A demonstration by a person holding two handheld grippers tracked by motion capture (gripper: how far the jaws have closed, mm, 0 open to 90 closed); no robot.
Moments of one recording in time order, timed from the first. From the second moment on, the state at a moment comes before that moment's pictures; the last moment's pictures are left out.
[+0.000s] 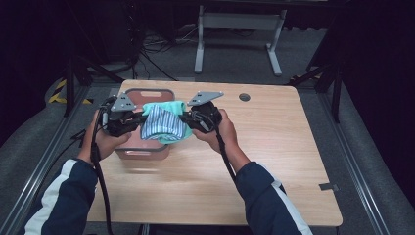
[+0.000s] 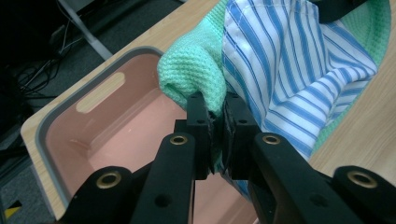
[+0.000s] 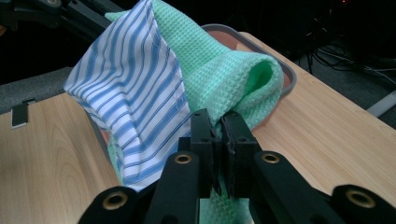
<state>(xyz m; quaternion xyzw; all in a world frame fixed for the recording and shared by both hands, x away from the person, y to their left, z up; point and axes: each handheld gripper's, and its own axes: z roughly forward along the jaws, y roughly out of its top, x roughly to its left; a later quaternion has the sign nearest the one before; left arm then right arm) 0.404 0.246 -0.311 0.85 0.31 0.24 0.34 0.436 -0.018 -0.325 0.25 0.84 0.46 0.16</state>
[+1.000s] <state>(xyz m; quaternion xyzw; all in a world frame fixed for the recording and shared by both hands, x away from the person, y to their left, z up) 0.408 0.295 -0.328 0.84 0.36 0.26 0.31 0.450 0.056 -0.346 0.23 0.86 0.44 0.13</state>
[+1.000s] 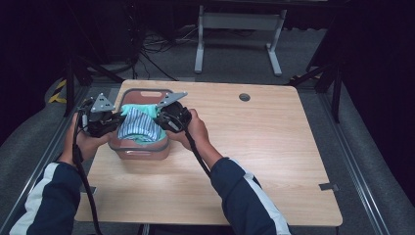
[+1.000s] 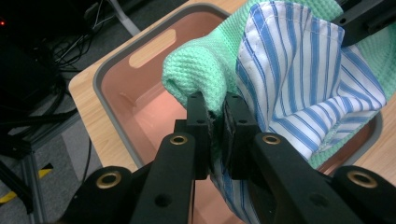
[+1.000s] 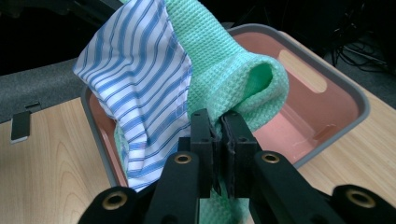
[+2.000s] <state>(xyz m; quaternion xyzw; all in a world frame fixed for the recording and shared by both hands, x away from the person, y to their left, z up) 0.412 0.284 -0.355 0.84 0.37 0.25 0.30 0.463 0.077 -0.378 0.23 0.89 0.36 0.14</state>
